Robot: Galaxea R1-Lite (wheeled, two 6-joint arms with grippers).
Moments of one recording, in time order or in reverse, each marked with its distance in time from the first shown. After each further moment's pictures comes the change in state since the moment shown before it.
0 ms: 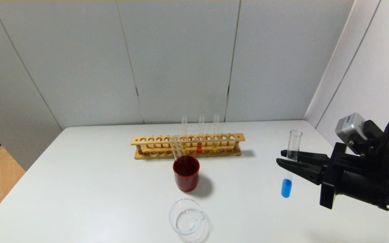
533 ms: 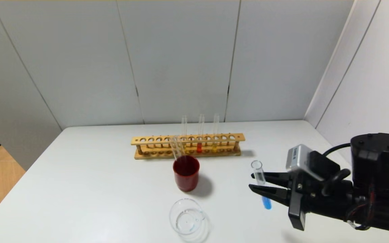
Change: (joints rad) left arm 0.000 0.000 0.000 0.000 0.000 -0.001; right arm 0.155 0.168 -0.022 0.003 -0.012 -0.265
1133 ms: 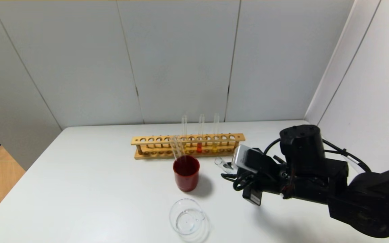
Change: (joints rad) left arm 0.000 0.000 0.000 0.000 0.000 0.000; right arm 0.064 0.296 -0.244 0.014 -0.123 -0.209
